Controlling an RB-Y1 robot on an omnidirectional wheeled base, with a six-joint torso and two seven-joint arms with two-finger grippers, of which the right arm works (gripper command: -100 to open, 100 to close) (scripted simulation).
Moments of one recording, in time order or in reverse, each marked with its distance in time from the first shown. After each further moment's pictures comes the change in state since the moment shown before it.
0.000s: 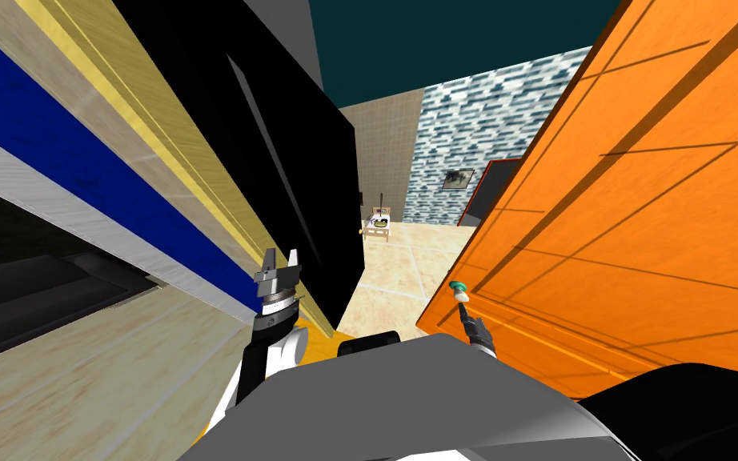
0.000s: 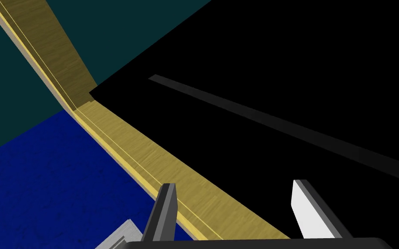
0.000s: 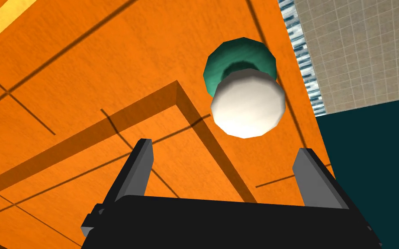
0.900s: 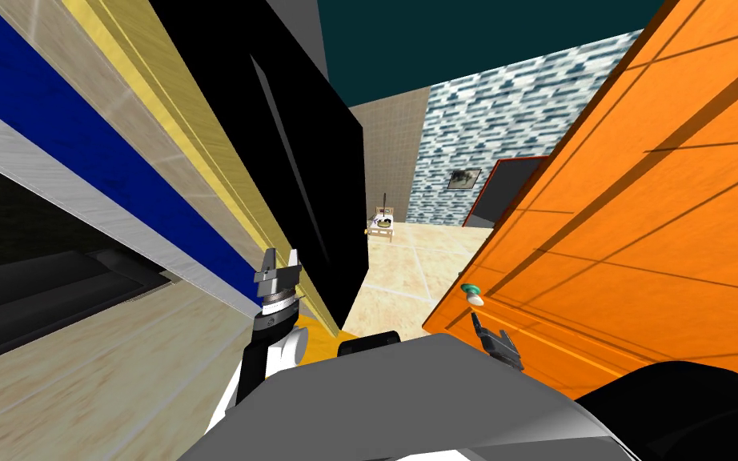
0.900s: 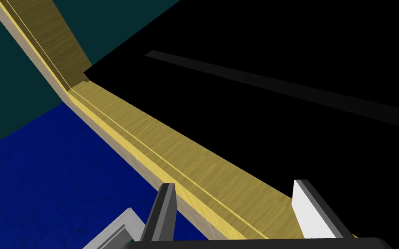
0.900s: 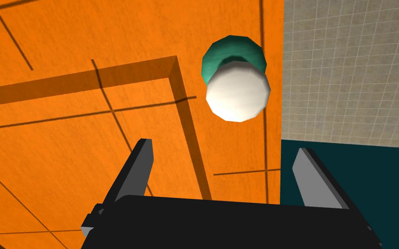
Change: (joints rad) arm 0.057 -0.046 -0.054 0.050 0.043 -0.043 0.216
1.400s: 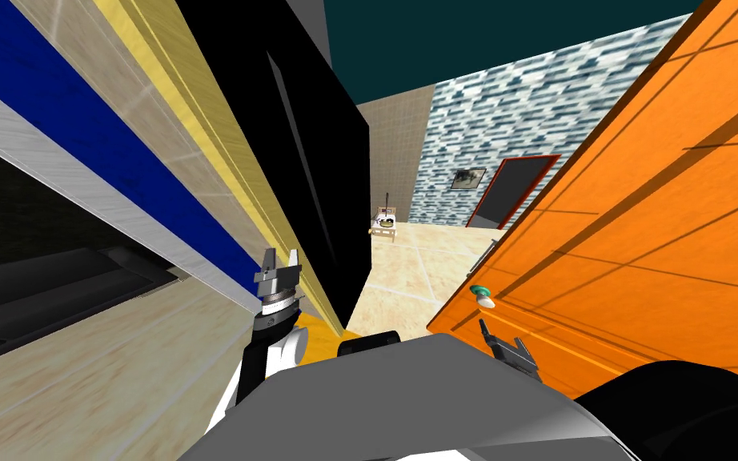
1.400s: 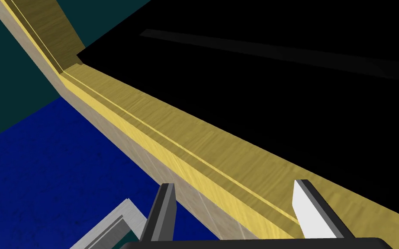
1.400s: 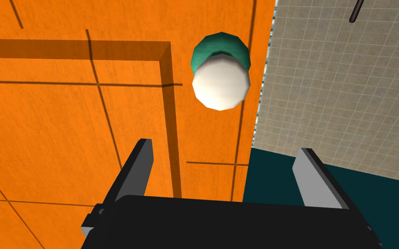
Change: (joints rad) arm 0.021 -0.026 -0.029 0.051 0.025 -0.034 0.119
